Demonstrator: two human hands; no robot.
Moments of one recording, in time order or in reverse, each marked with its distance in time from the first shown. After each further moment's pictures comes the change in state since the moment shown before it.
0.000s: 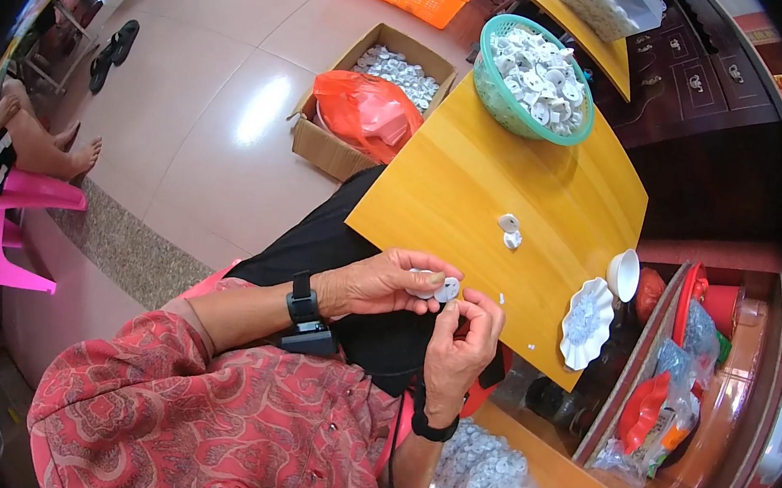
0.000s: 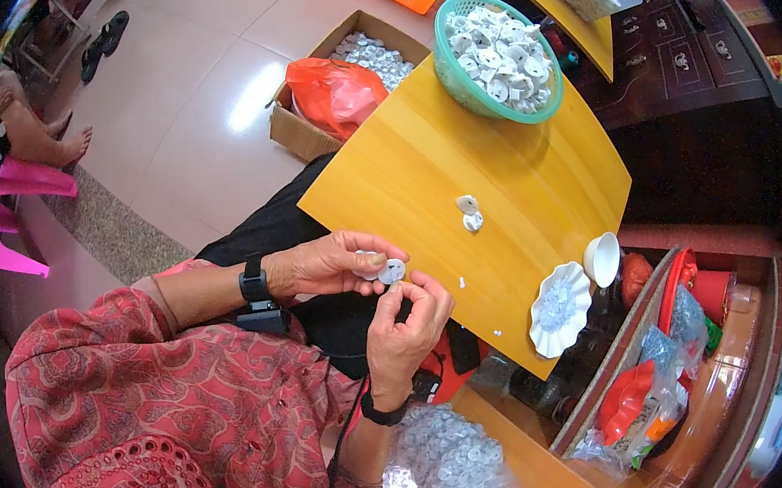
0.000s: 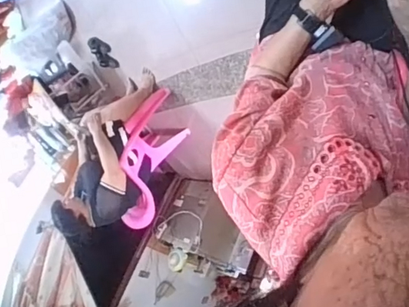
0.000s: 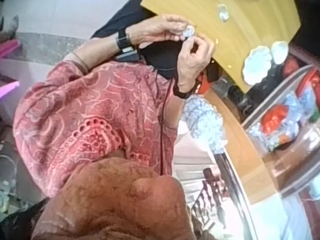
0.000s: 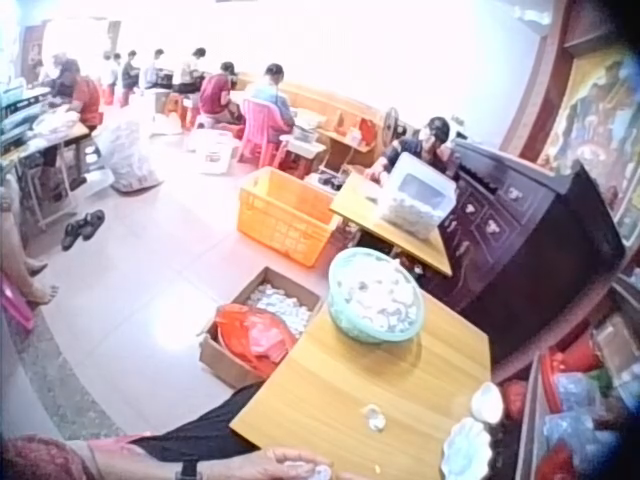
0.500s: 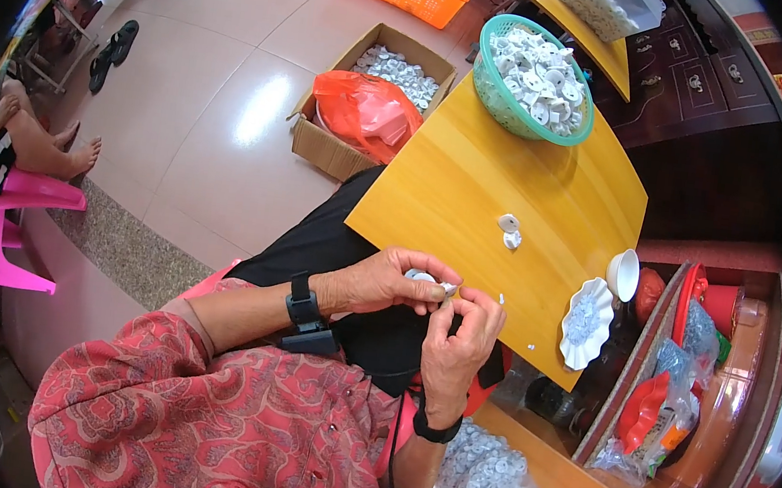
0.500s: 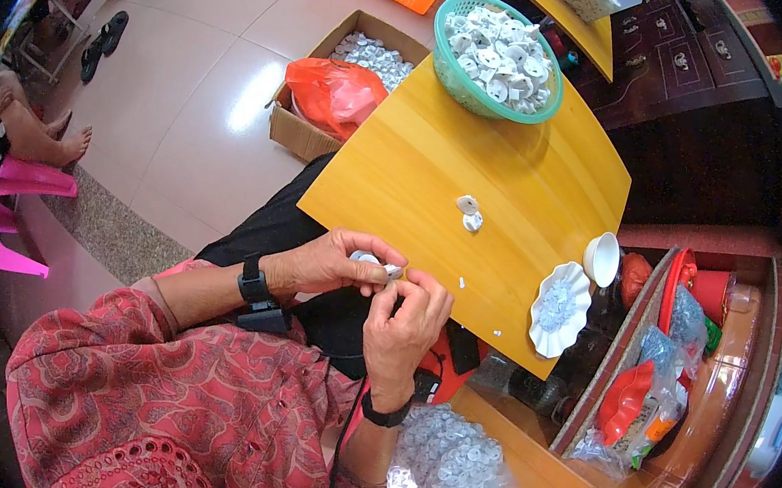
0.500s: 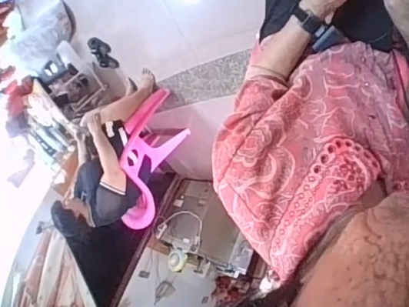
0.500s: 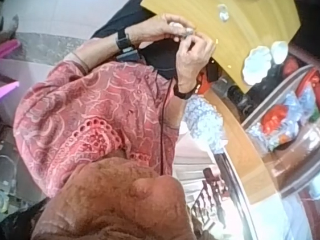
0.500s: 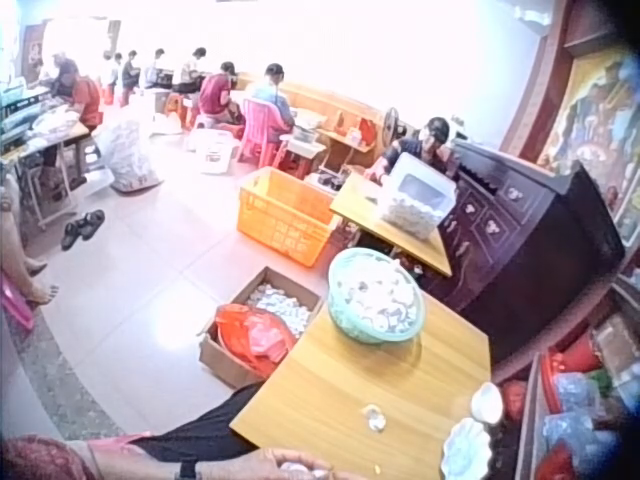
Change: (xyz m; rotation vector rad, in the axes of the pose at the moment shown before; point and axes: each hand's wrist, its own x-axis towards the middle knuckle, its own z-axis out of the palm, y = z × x) left_hand -0.003 0.003 0.008 0.287 0.065 0.071; right_hand 0.007 -0.003 0.001 -0.188 -0.042 -0.160
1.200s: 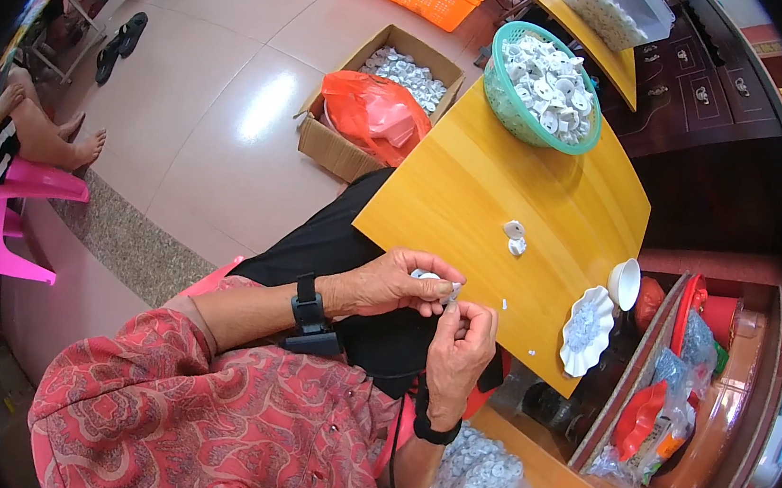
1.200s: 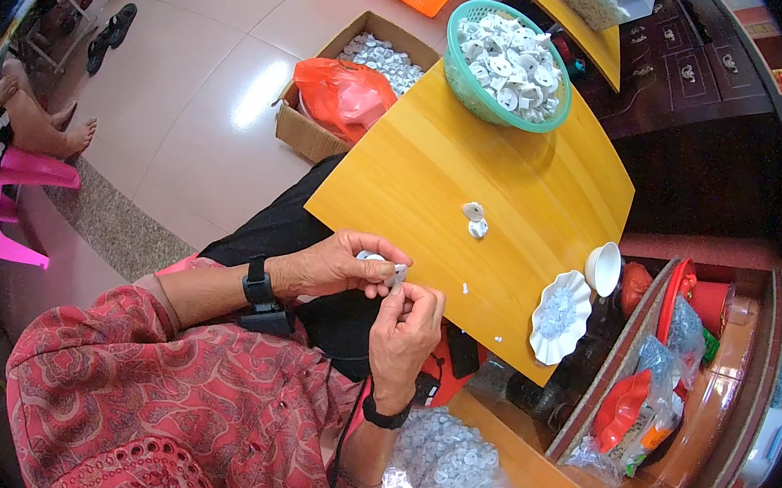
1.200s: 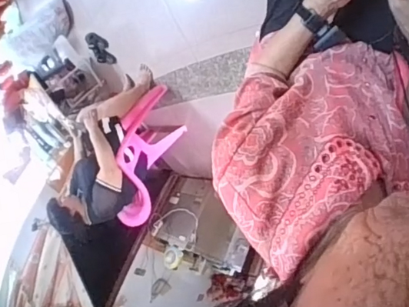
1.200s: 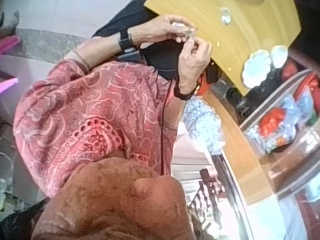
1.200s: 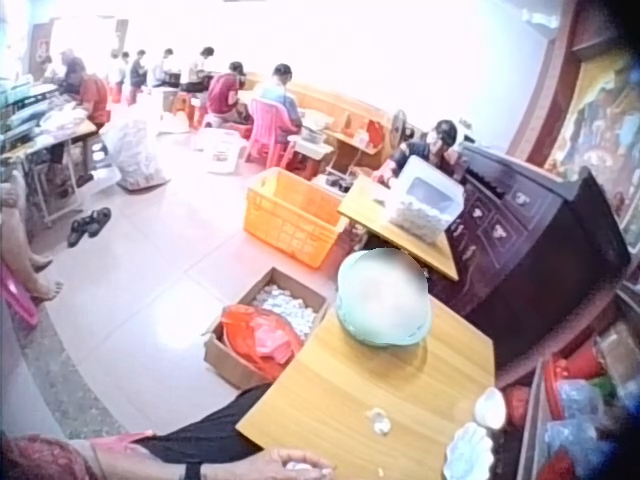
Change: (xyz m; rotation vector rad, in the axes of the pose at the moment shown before) left_hand 0.001 -0.002 0.000 -0.083 0.034 0.006; right_hand -0.004 -0.005 -0.005 0.190 -0.135 0.288
